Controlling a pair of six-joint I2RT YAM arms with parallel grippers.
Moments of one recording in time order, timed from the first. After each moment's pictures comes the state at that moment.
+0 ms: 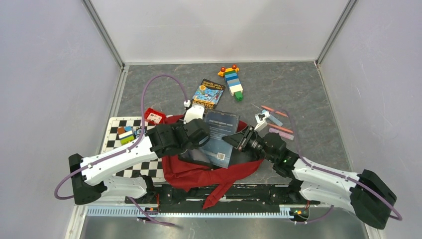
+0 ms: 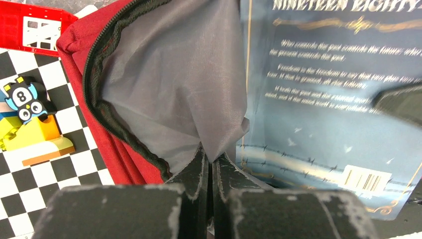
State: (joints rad) left arm -1.12 1.18 1.16 -1.01 -0.59 -0.68; right arm 0.85 0.92 0.31 0.49 -0.03 1.09
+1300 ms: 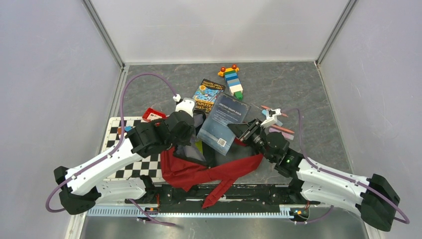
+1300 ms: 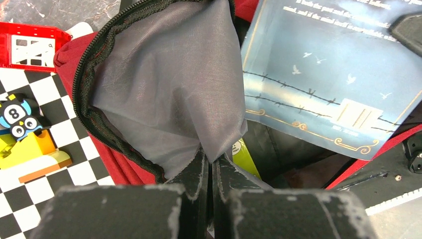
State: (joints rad) left arm -1.02 1.05 1.19 -1.00 -0.45 -0.55; right arm 0.93 0.86 0.39 0.42 0.31 1.04
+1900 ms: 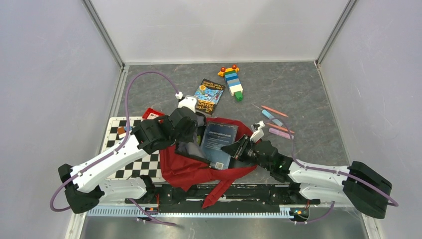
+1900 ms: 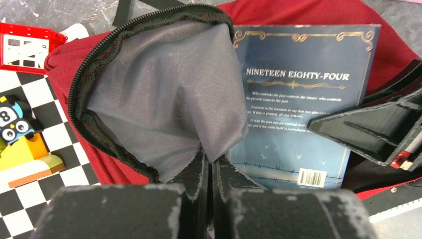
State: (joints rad) left arm -0.97 1.10 1.19 -0.95 -0.43 -0.55; right arm 1.00 1.02 0.24 0.52 0.12 1.18
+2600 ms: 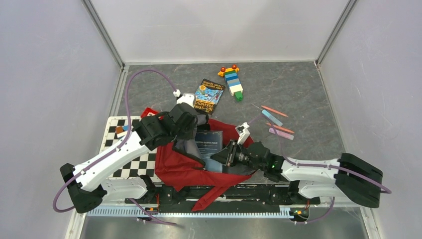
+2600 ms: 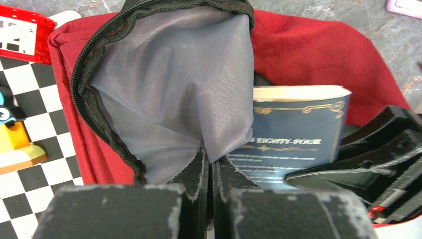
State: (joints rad) left arm -0.91 1.13 1.21 -0.97 -0.40 -0.60; right arm 1.11 1.11 0.30 0.59 0.02 1.01
